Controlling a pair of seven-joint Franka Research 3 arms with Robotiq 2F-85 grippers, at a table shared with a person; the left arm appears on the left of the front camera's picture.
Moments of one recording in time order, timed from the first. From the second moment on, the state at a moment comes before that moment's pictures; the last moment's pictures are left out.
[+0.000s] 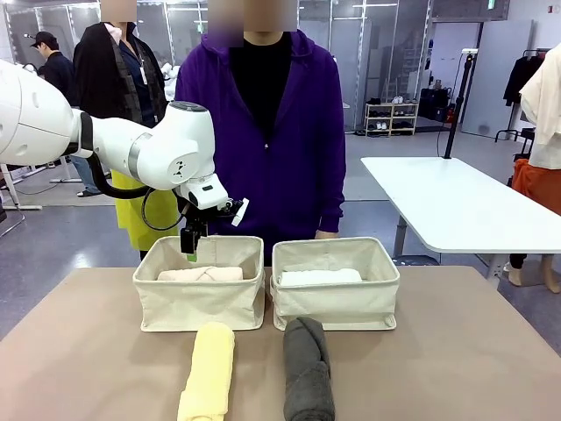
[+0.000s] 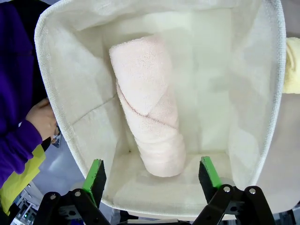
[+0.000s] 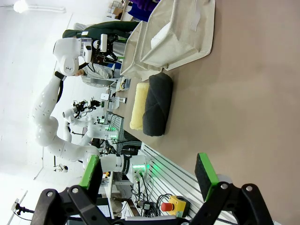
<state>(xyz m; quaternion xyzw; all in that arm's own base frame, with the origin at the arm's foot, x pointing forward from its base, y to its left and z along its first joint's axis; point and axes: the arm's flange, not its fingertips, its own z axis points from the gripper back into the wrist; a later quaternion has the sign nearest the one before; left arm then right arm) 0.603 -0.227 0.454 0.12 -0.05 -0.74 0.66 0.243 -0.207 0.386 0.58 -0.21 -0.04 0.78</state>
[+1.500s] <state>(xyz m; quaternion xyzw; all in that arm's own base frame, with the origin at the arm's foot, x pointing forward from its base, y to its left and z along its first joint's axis) 0.354 0.111 0.499 -0.45 -0.20 -0.31 0.81 0.243 -0.208 0.386 0.58 -0.21 -0.04 0.78</state>
